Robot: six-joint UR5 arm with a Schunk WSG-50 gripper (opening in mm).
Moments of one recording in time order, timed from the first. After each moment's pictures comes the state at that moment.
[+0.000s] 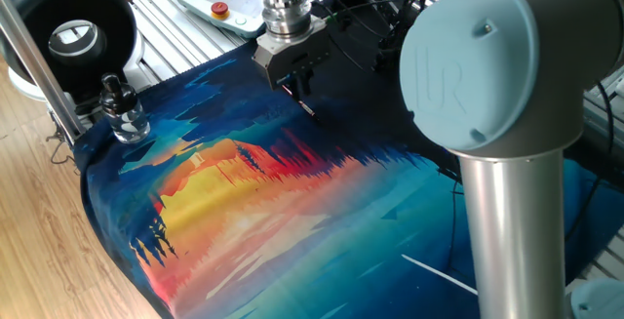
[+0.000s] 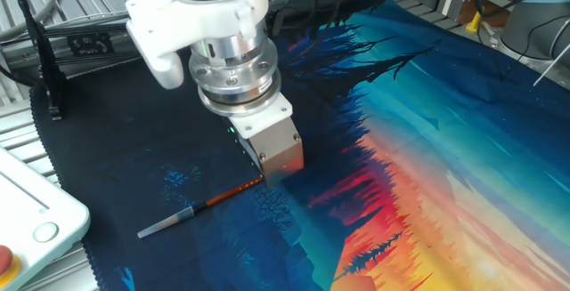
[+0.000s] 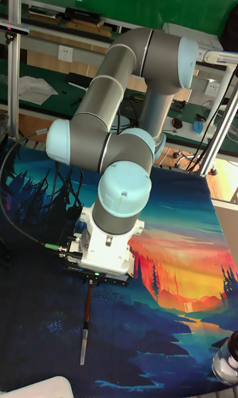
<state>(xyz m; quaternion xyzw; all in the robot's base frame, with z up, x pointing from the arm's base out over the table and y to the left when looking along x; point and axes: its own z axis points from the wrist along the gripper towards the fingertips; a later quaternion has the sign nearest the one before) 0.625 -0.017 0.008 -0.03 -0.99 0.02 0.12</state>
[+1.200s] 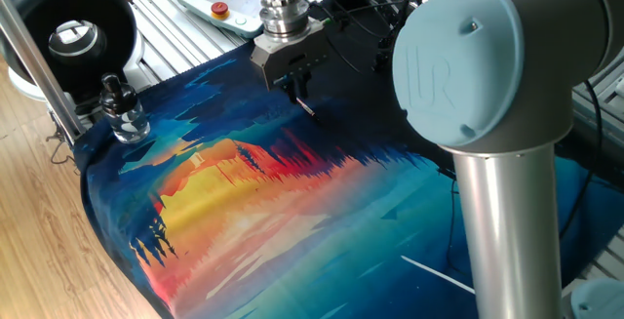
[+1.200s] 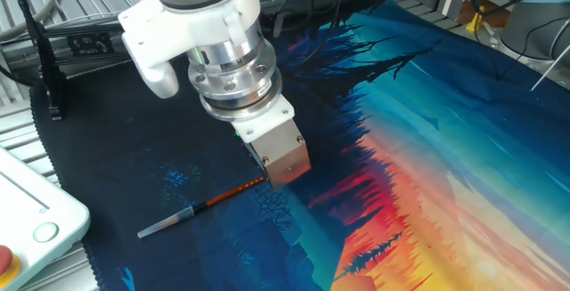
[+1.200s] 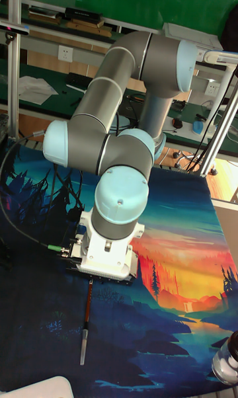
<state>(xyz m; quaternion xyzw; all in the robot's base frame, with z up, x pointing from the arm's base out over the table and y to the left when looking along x) 0.622 -0.006 0.010 -0.04 -0.99 0.00 0.14</state>
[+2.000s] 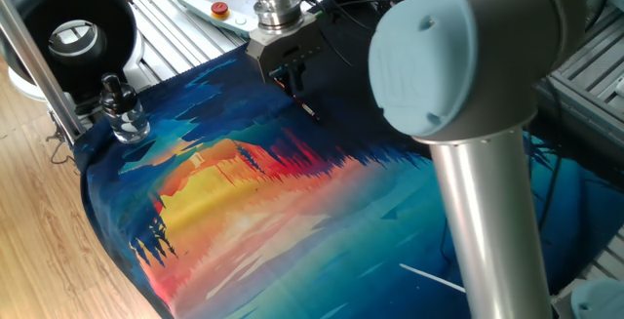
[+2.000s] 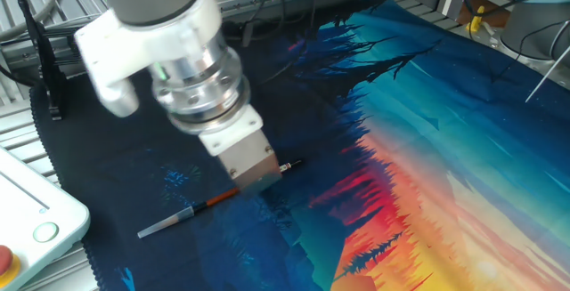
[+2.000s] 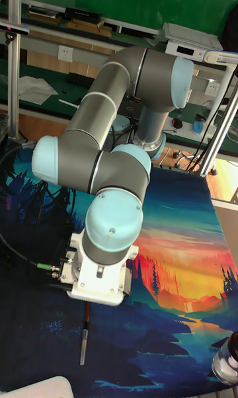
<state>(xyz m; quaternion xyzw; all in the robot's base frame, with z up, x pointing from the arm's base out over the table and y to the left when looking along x) 0.659 -0.021 -0.001 -0.02 -0.99 0.01 0.16</state>
